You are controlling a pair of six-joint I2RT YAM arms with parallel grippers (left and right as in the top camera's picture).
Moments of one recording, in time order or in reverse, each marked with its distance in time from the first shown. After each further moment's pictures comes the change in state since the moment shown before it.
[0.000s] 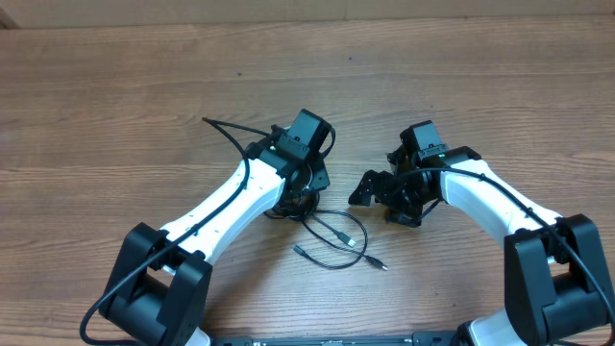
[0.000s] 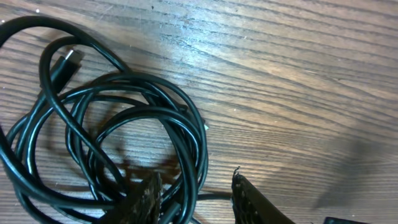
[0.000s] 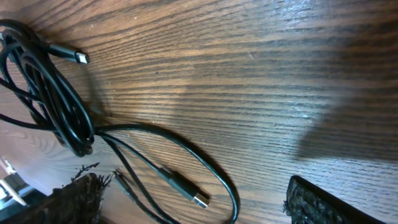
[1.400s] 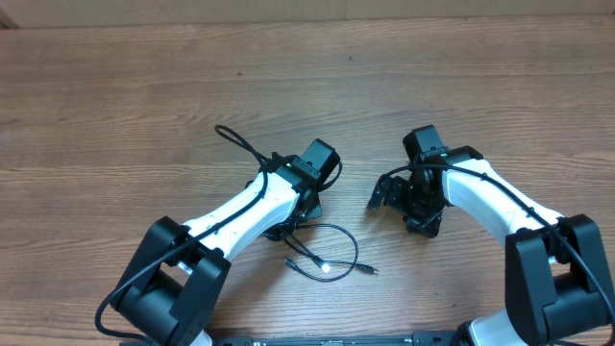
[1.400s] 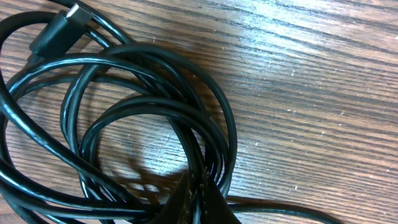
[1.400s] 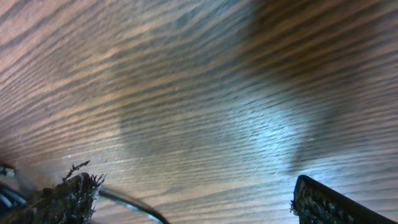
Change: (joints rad) left arm -0.073 0.037 -0.088 -0.129 -0.158 -0.009; right arm -0.011 0.000 0.000 -0.113 0.219 0.166
